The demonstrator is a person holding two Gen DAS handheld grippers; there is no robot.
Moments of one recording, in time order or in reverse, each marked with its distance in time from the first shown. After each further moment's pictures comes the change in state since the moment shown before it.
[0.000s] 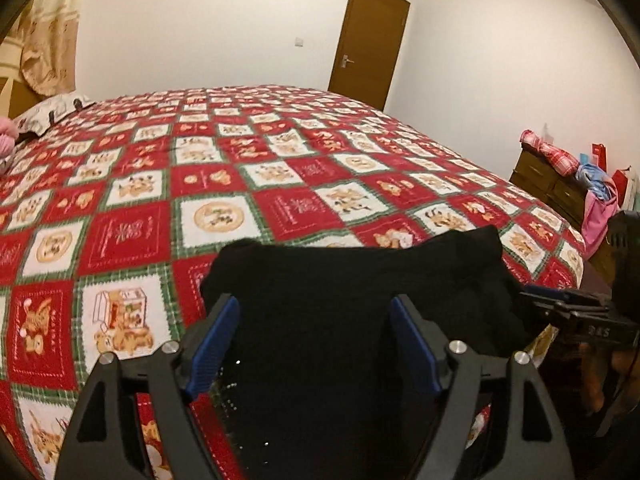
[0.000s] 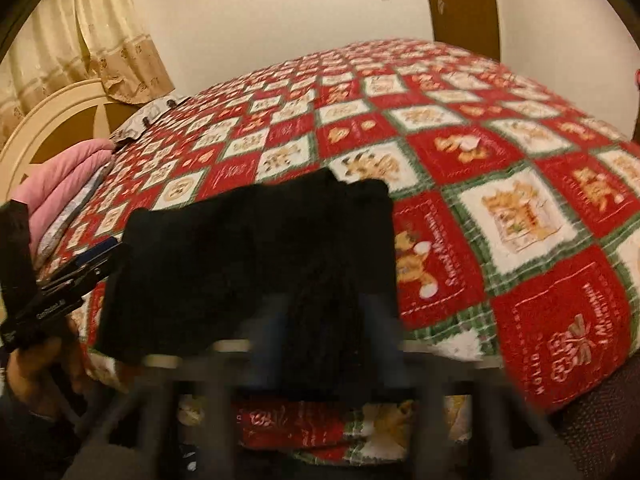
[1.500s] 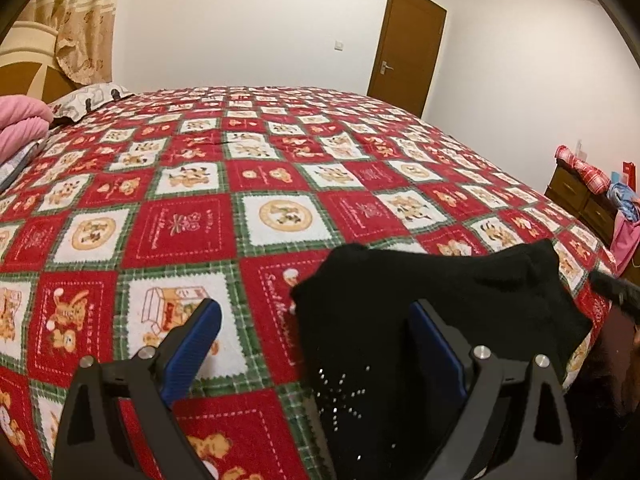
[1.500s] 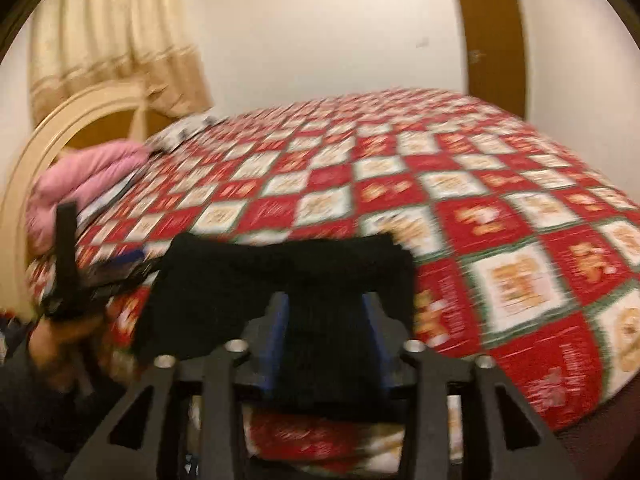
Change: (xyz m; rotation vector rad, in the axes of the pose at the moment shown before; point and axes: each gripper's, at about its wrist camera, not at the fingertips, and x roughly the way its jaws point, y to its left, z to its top) left arm 0.007 0.038 0.001 -0.047 -0.020 0.123; right arm -0.030 0.027 0.006 -0.163 -0.124 0.048
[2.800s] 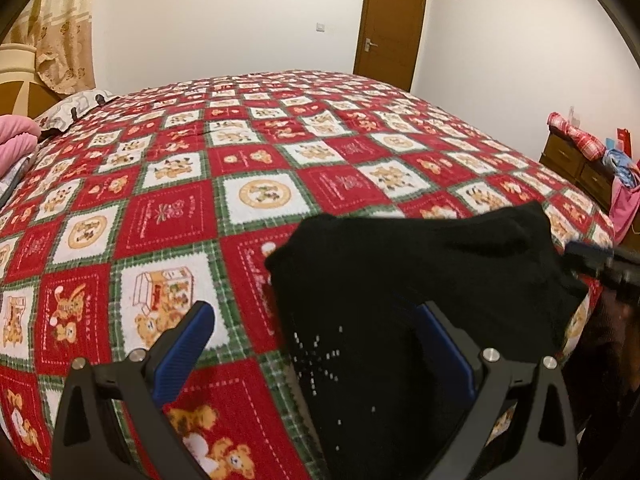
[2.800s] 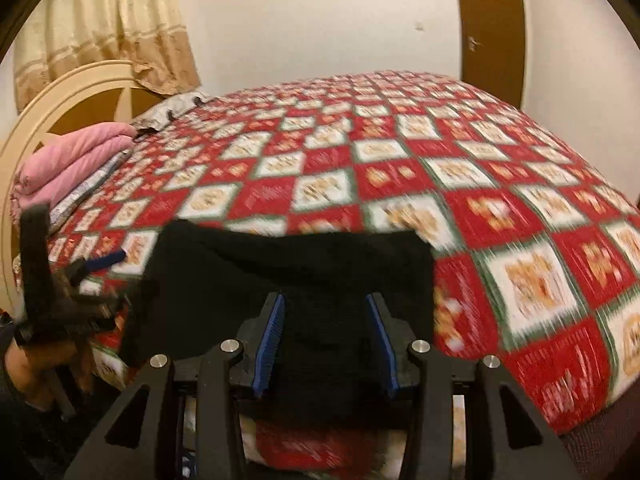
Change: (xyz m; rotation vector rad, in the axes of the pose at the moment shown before) left arm -0.008 -0.018 -0.012 0.081 0.076 0.004; right arm 0.020 0.020 0.018 -0.008 0.038 -0.062
